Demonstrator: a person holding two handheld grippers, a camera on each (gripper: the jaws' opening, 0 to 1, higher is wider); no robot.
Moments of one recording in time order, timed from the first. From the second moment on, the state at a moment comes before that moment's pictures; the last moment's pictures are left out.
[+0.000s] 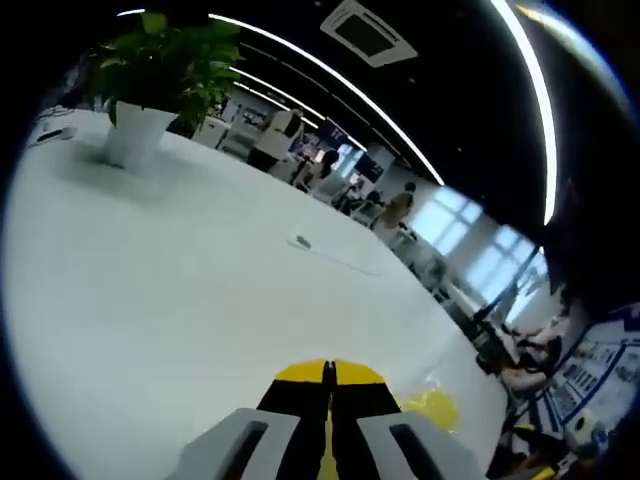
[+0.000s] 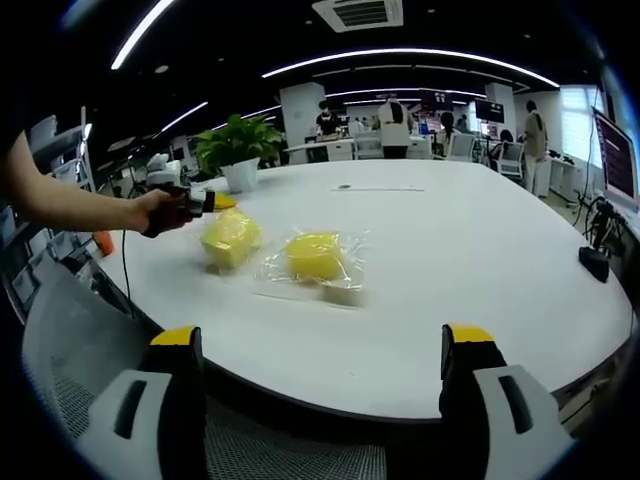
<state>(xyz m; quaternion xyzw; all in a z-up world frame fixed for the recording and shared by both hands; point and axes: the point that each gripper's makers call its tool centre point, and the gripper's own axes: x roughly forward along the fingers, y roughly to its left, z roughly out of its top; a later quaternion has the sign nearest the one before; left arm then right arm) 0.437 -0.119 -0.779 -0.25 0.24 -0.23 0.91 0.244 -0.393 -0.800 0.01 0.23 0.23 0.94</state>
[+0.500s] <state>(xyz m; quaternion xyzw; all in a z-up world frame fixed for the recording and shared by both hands) 0.419 -0.134 -0.738 -0.21 0.24 -0.28 0.90 0.243 -0.392 -0.798 0.01 0.23 0.23 0.94</state>
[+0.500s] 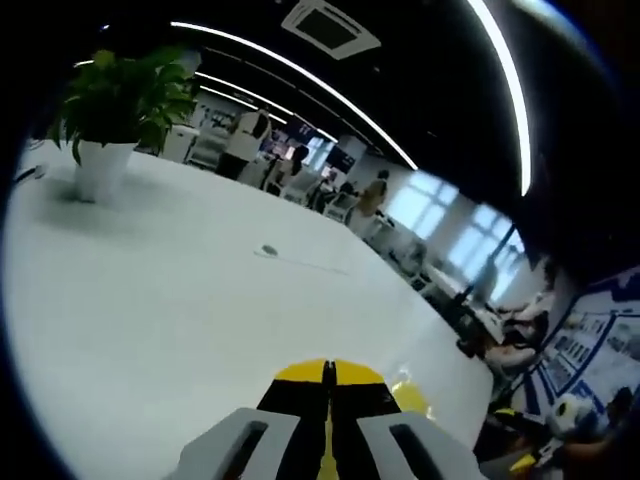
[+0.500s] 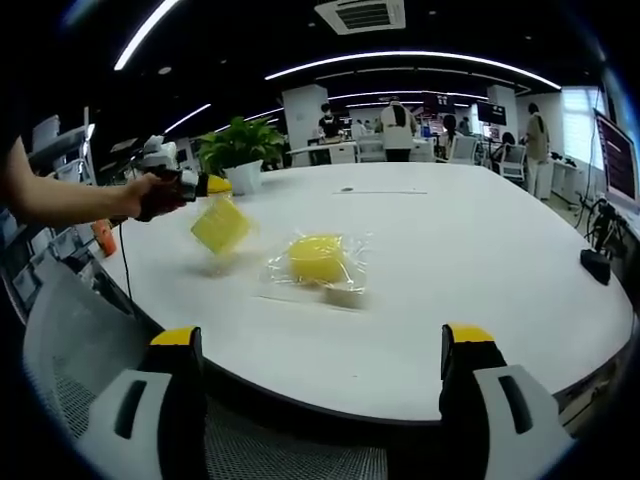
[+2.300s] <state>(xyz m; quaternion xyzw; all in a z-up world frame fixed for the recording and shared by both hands) 0.305 -0.255 -0.572 -0.17 0.17 -0.51 0.83 0.242 -0.311 -0.712 0.08 0.18 0.41 0.89</state>
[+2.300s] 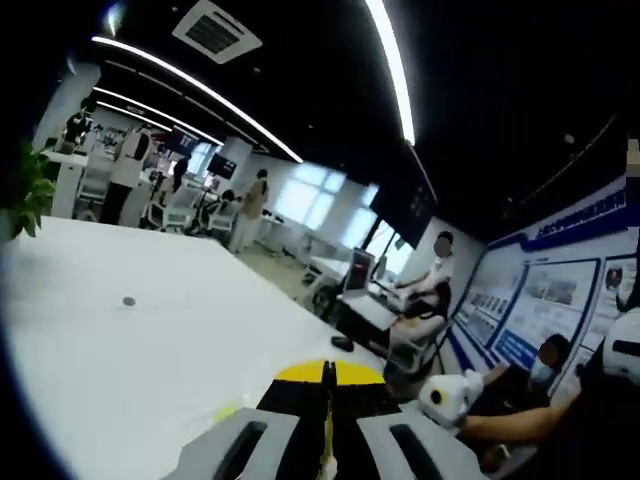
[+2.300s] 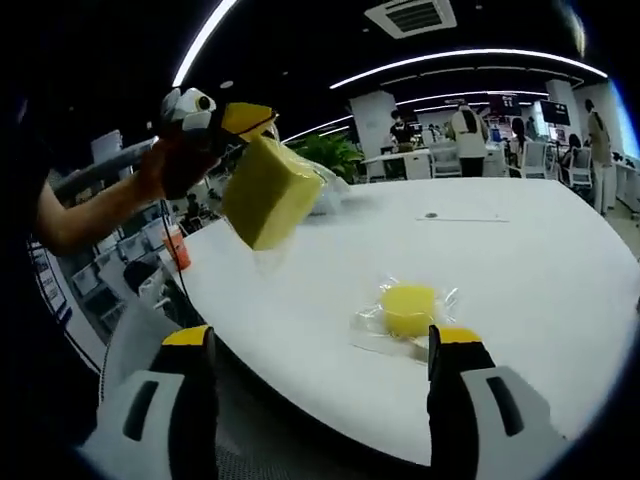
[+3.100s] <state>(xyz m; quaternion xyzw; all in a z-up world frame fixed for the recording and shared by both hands) 0.247 -0.282 -0.504 -0.18 0.10 -0.59 0.78 0.236 -0.248 -0.624 0.22 0.07 0.53 0.82</state>
